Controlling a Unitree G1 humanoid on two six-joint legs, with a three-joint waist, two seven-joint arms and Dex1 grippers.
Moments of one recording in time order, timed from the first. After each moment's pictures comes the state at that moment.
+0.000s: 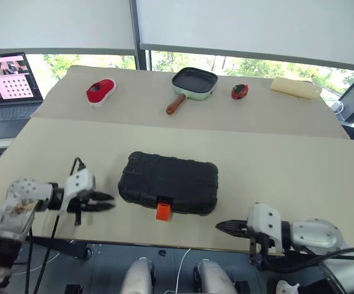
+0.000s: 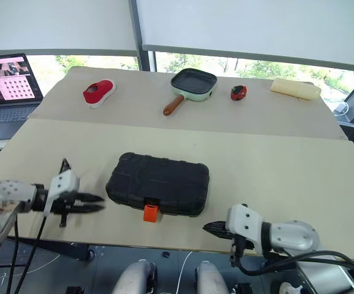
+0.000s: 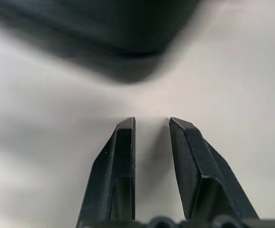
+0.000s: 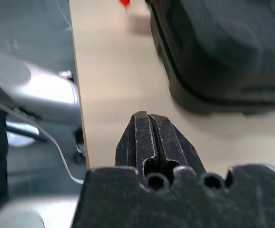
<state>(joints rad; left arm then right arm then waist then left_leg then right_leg) -0.32 0.93 -0.06 0.29 -0.22 0.09 -1.32 0.15 -0.79 0.09 -0.60 0.29 0.33 0.95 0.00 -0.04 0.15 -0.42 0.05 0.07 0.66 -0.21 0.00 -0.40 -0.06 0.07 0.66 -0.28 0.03</state>
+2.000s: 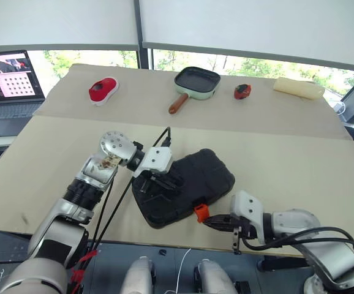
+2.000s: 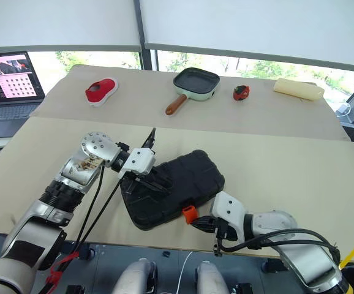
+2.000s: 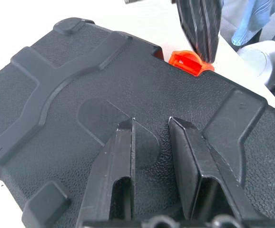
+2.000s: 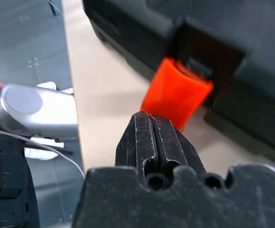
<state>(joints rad) -0.79 0.52 -0.37 0.27 -0.12 0.02 -1.56 0.00 -0.77 0.23 -0.58 0.32 0.57 0.86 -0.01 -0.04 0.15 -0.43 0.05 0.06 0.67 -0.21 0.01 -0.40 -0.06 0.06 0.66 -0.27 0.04</state>
